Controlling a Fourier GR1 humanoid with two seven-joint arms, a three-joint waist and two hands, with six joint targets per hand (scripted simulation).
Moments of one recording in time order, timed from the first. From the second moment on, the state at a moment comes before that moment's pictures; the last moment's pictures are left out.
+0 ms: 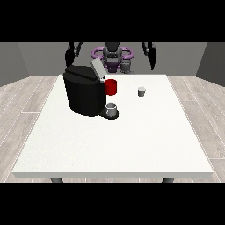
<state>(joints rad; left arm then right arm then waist) 0.01 0.06 0.02 -1.59 -0.03 0.00 -0.02 0.00 -0.10 -0.04 -1.56 -0.01 -0.01 -0.02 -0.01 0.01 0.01</state>
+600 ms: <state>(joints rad) -0.06 0.30 -0.05 -1.56 -0.22 -0.16 -0.03 -0.03 -0.08 -0.02 -1.54 0.11 -0.10 -0.04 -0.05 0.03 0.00</state>
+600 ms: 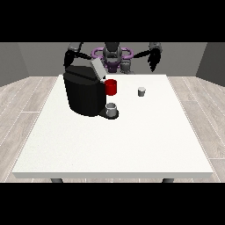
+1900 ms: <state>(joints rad) -0.42 0.37 -0.06 -1.01 -0.58 -0.07 -0.12 -0.20 -0.01 0.04 -1.43 0.17 -0.17 0.03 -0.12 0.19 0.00</state>
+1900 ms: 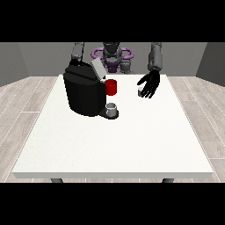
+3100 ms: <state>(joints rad) -0.54 0.34 -0.15 -0.77 -0.90 -0.06 -0.18 -0.25 -0.03 -0.02 -1.22 0.12 -0.13 -0.04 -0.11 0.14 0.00</state>
